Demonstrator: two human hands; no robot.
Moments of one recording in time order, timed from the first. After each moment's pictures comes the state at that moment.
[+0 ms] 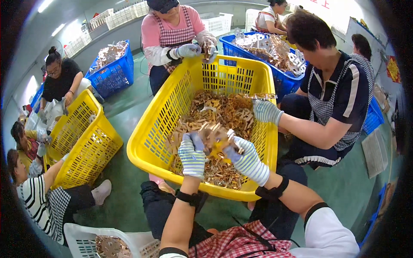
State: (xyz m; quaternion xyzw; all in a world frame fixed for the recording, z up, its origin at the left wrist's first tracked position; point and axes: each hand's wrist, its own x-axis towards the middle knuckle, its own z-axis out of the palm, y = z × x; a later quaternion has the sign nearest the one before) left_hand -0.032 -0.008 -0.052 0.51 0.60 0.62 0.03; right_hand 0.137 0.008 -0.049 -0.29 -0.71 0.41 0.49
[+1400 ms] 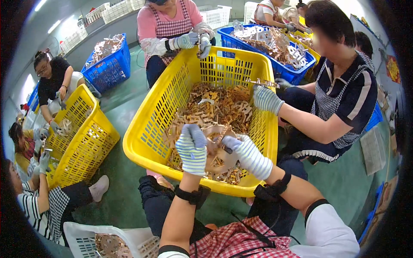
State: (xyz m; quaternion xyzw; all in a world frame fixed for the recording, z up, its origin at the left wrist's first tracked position) left_hand -0.038 -0.023 -0.030 0.49 0.57 0.65 0.11; right_hand 0.118 -0.013 -0.023 -0.43 -0.48 0.67 0.37
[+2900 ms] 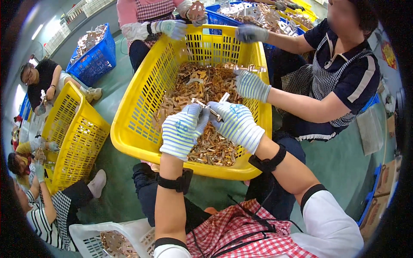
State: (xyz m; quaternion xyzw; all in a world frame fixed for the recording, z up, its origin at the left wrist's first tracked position) left_hand -0.025 0.001 -0.013 0.76 0.52 0.38 -0.06; right_hand 0.141 0.036 -0.017 -0.42 -0.87 0.07 0.23
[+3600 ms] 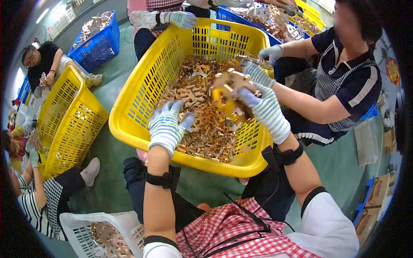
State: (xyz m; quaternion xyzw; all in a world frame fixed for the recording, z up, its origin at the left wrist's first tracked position) left_hand -0.075 -0.020 -0.038 0.69 0.68 0.25 0.02; right_hand 0.178 0.038 -0.003 -0.42 -0.67 0.39 0.46
